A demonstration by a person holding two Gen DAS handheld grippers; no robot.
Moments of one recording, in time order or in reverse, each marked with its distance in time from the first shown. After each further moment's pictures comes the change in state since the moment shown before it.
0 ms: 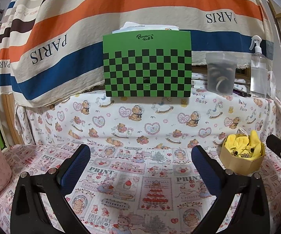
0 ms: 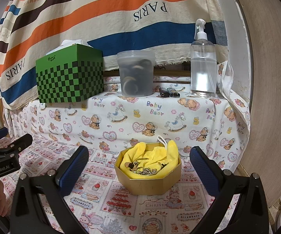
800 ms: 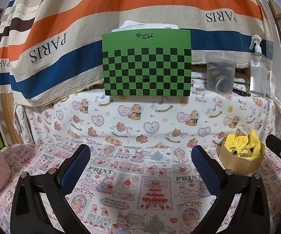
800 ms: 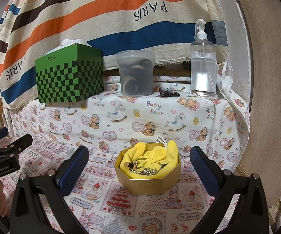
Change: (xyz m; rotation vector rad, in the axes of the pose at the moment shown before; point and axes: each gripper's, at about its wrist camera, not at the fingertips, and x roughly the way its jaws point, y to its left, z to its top) left arm 0.001 0.000 0.001 -0.002 0.010 -0.008; right arm 0.000 0.000 0.000 -0.001 0.001 0.001
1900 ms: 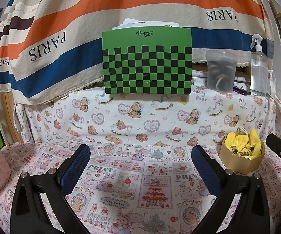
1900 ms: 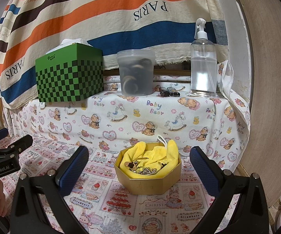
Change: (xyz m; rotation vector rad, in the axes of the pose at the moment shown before) left arm 0.001 0.000 -0.001 -0.003 0.011 0.001; right arm 0.001 0.001 0.000 -0.001 0.001 0.001
